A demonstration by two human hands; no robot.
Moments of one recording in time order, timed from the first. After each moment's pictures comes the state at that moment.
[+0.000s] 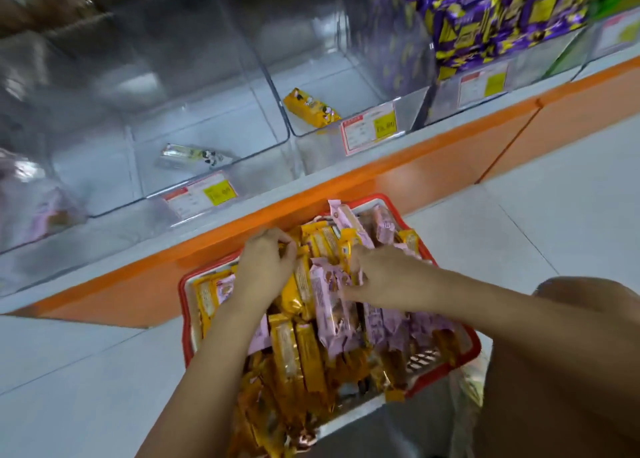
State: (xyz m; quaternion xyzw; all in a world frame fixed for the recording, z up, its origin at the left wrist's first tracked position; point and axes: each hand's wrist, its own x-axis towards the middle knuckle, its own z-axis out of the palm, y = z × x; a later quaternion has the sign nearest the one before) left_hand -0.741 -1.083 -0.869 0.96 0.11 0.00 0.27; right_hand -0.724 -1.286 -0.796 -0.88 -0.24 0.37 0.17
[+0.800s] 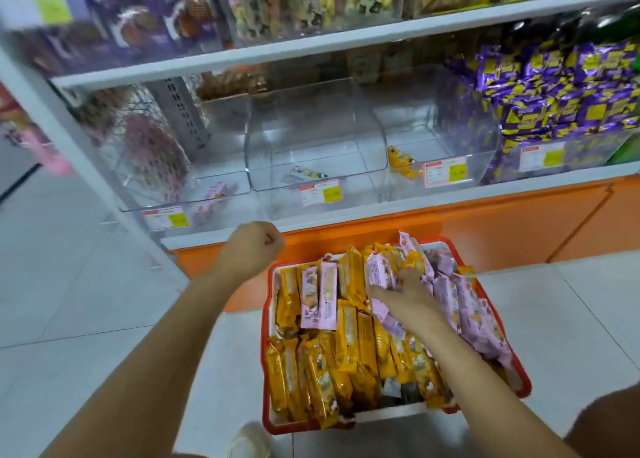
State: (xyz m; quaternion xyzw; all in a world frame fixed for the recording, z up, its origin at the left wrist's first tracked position) left_hand -0.846 -0.995 -0.754 0.96 0.20 0.05 0.20; right_hand -0.797 -1.244 -0.817 -0.84 -0.02 0.28 0.46
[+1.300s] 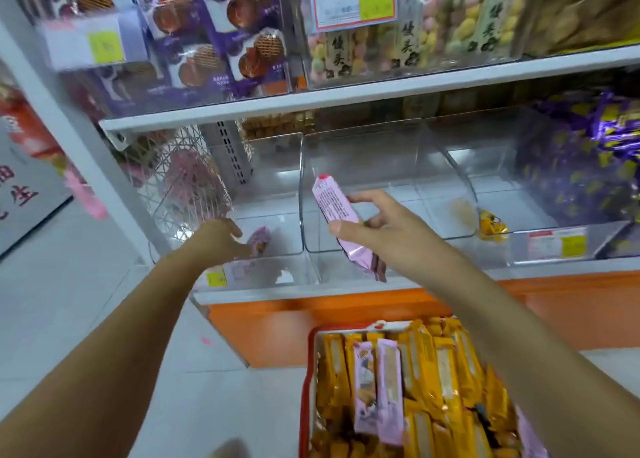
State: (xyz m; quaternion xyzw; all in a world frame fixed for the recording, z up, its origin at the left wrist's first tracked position) left_hand -0.791 -0.811 -0.725 0.94 0.32 -0.06 0.11; right_hand -0.724 -1.098 -0.681 -0.75 -0.27 0.24 0.54
